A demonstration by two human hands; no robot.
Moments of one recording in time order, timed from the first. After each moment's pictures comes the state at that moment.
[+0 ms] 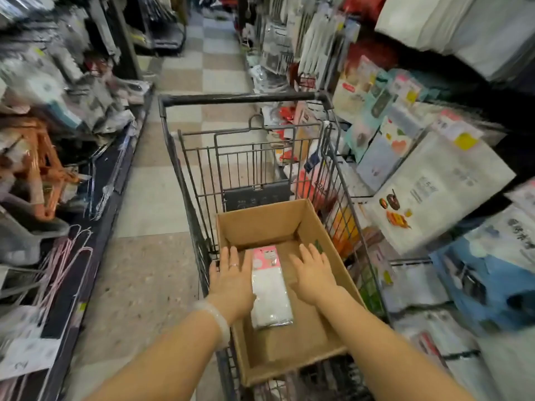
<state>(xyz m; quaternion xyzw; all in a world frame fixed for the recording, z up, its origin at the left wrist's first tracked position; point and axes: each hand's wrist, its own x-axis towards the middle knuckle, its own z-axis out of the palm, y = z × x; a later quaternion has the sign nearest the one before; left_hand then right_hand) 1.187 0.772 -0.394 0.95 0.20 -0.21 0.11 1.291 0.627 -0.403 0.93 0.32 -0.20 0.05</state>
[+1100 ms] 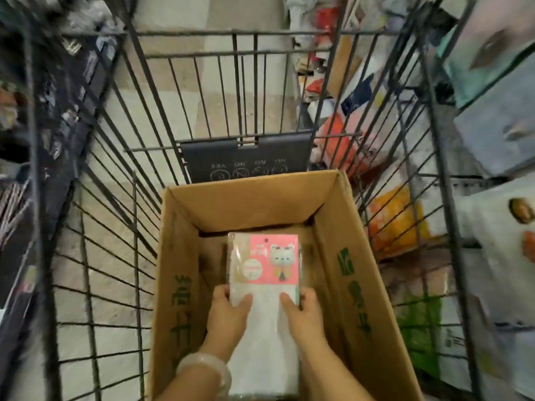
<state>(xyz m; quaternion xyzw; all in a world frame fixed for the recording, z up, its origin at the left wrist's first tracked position) 1.302 0.757 -0.639 0.56 0.56 -0.04 0.62 1.376 0.644 -0.639 0.80 -0.12 -0.34 -0.49</state>
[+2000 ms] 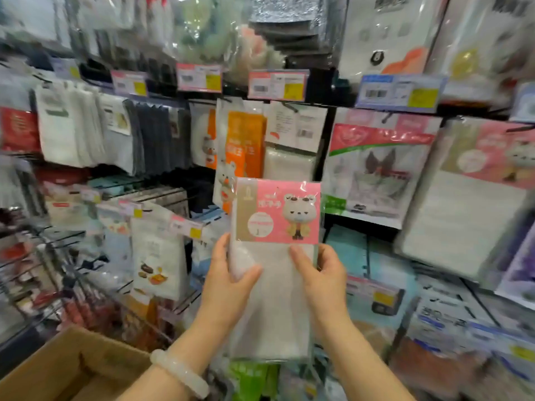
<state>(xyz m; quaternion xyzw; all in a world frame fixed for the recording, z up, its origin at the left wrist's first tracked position) 1.154 0.463 -0.173 0.70 -0.22 0.01 0.68 1.090 0.336 -0.159 0.65 -0.15 0.41 -0.63</state>
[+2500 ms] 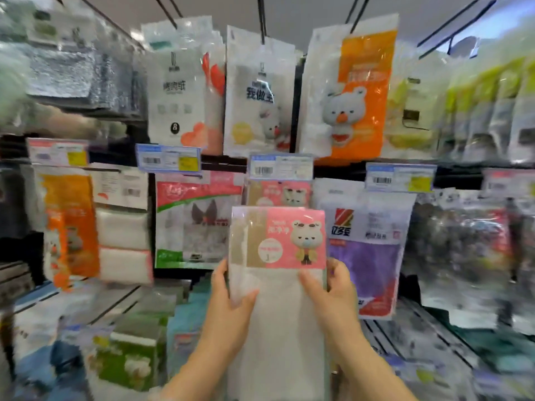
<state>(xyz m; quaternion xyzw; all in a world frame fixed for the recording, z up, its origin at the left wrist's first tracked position) 1.008 0.234 -0.113 0.61 -0.35 -0.08 0.70 0.896 0.126 -0.085 0.65 -0.24 0.52 -0.49</state>
